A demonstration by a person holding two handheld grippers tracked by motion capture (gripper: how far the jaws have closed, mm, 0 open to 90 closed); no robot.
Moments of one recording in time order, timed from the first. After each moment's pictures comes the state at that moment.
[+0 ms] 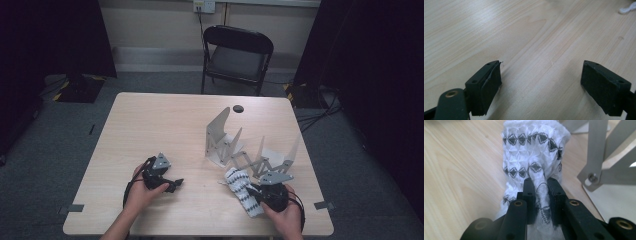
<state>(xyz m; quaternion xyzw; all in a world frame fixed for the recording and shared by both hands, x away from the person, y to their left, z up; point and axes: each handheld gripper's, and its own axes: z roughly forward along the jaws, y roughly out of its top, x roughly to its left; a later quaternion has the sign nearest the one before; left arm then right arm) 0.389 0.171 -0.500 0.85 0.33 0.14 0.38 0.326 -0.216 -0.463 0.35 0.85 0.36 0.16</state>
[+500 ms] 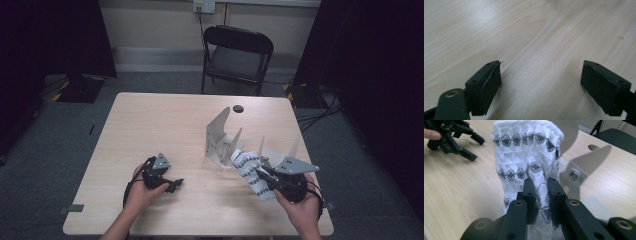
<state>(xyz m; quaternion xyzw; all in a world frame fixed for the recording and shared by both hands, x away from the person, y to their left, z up) 0.389 0.171 -0.500 0.85 0.33 0.15 0.38 0.318 -0.233 -0.382 0.33 0.82 0.41 0.22</state>
